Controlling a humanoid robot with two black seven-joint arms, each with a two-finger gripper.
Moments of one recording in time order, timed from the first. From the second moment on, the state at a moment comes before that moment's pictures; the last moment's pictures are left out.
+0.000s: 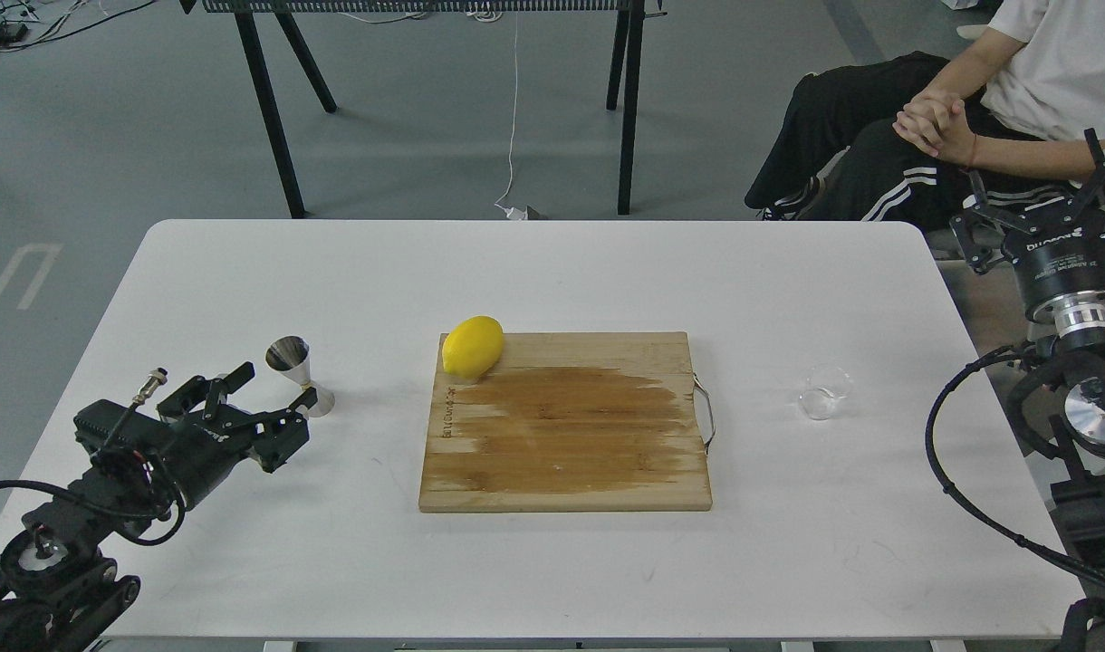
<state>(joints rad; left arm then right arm) -0.28 0.48 -0.75 -0.79 2.18 0.44 -0.34 0.43 -0.30 1.56 0.78 -0.23 0.49 0.14</state>
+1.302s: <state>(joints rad) -0.46 0.38 -0.69 -0.74 2.11 0.49 -0.38 0.42 -0.30 1.56 0.78 -0.23 0.49 0.14</state>
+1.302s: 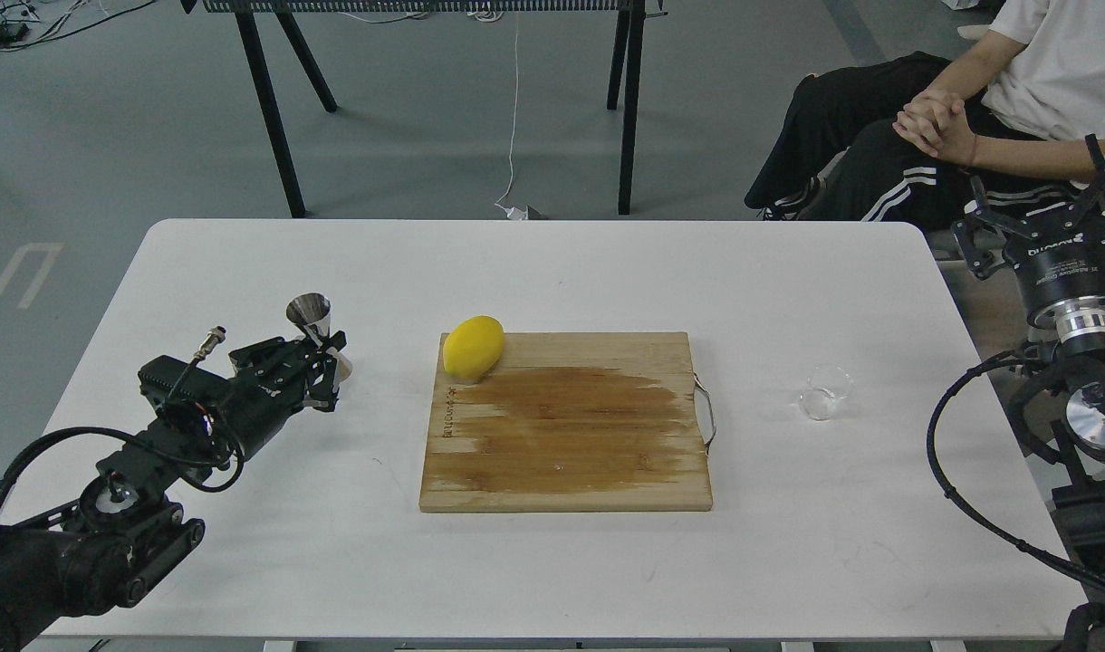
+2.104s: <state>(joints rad) -0.62 0.08 -0.39 -0.76 2.18 0.46 -0.25 0.38 -0.36 1.59 0.78 -0.23 0.49 0.14</state>
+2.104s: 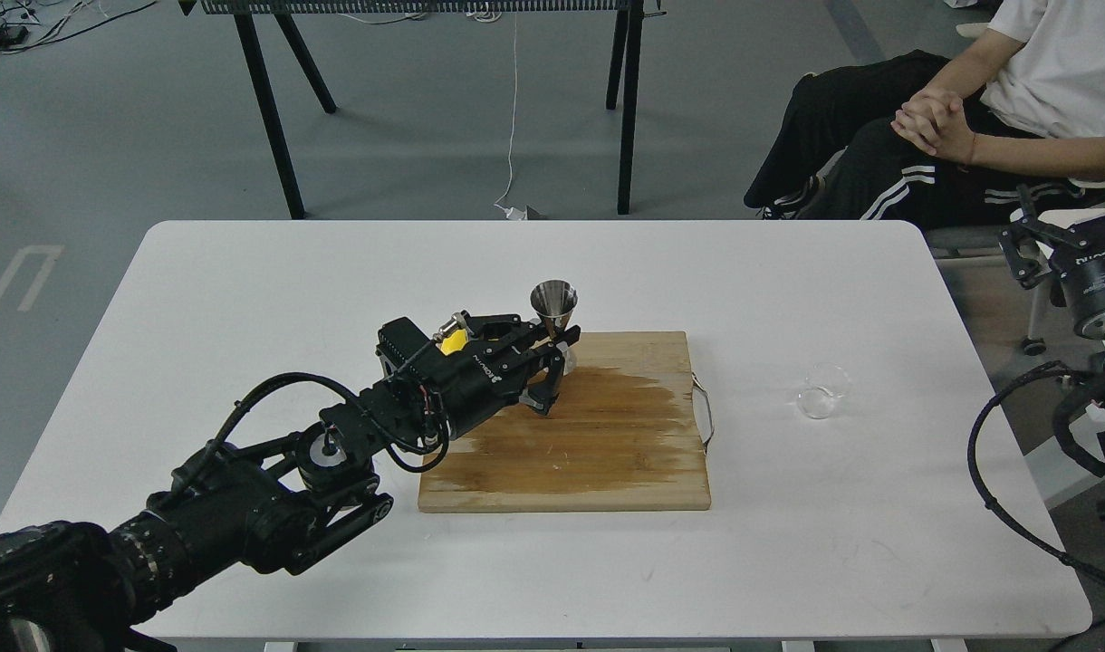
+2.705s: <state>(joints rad) -0.59 -0.03 -0.33 -0.63 2.18 0.46 -0.14 0.38 -0.37 1.59 0.78 -0.23 0.49 0.14</state>
